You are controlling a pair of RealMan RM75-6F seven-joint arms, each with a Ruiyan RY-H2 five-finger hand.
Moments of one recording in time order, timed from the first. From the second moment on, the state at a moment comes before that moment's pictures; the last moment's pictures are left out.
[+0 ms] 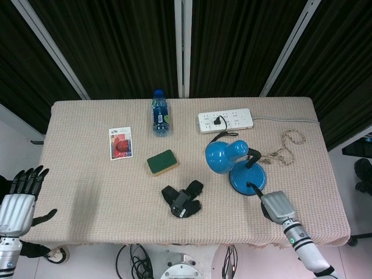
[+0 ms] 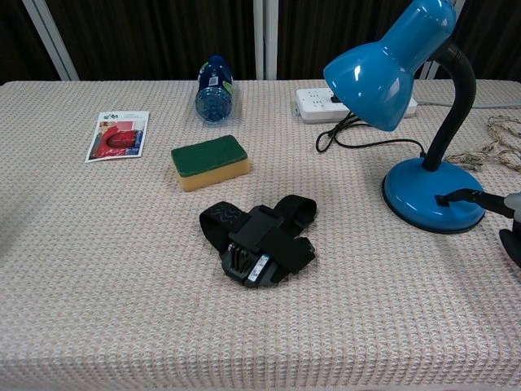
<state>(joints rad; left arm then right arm) -0.07 -1.12 -0.02 -1.67 1.58 1.55 0.12 0.32 -1.37 0.00 -1.59 -1.32 1.00 -0.39</state>
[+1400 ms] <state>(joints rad) -0.06 -1.11 -0.02 -1.68 1.59 1.56 0.10 0.29 -1.47 -0.09 -1.48 -1.35 1.13 -0.72</state>
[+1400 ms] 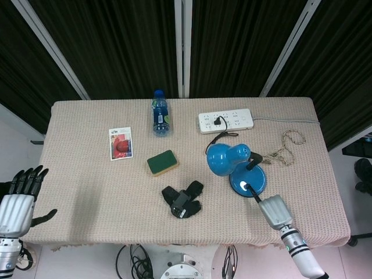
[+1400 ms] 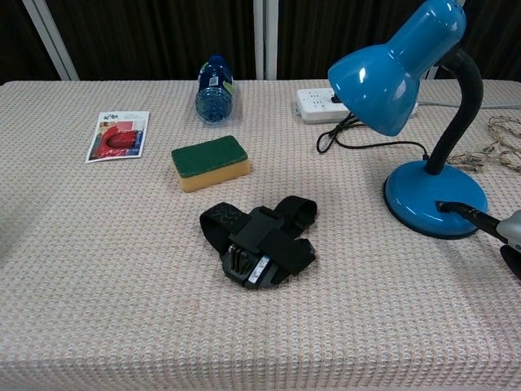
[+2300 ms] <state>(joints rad) -0.05 -1.10 -0.01 -1.69 1.61 1.57 0.07 0.28 -1.42 -0.09 -1.53 -1.42 1.23 -0.91</state>
